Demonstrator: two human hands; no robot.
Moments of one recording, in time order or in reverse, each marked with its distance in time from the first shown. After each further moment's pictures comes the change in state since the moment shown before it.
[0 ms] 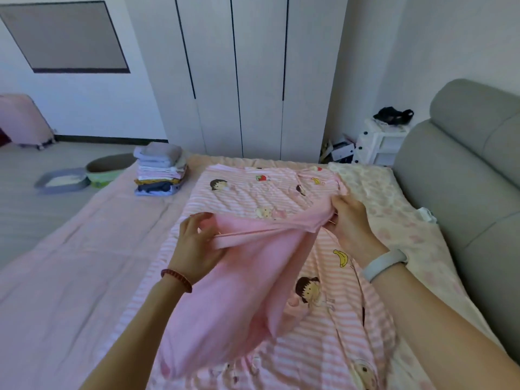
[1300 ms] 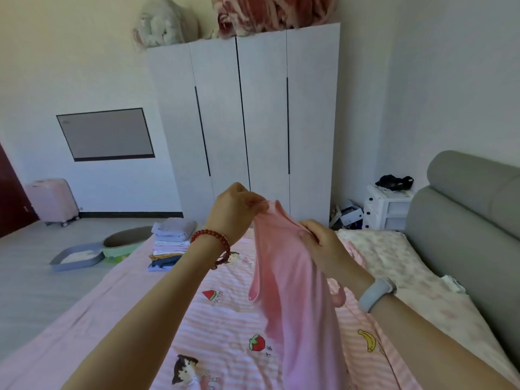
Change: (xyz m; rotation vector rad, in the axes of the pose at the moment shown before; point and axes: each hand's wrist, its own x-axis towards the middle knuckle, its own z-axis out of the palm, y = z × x) left_hand 0.144 0.097 -0.115 -0.196 0.179 0.057; right_hand 0.007 -0.059 0.058 -0.554 -0.385 -0.761
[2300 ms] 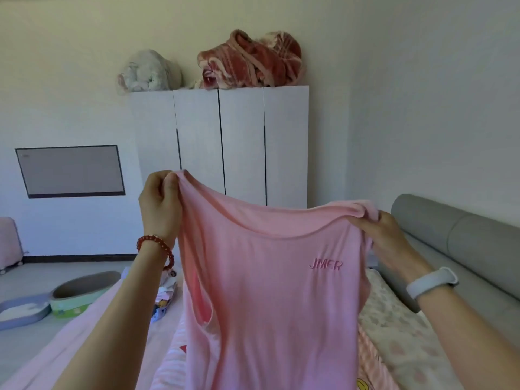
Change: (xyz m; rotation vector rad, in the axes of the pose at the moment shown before) left_hand 0.054 -0.052 -0.097 -0.523 0.635 -0.023; right_hand 0.031 -0.055 -0.096 0.310 0.349 0.112
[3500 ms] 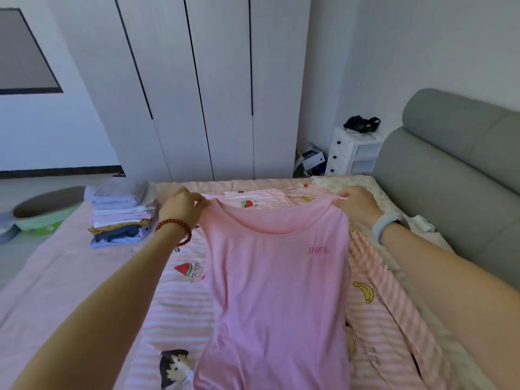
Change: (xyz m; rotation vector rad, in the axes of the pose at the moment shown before) left_hand -0.043 -0.304 0.046 0.812 -0.860 -0.252; right_hand 0.069 0.244 0.073 -0.887 -0.053 0.464
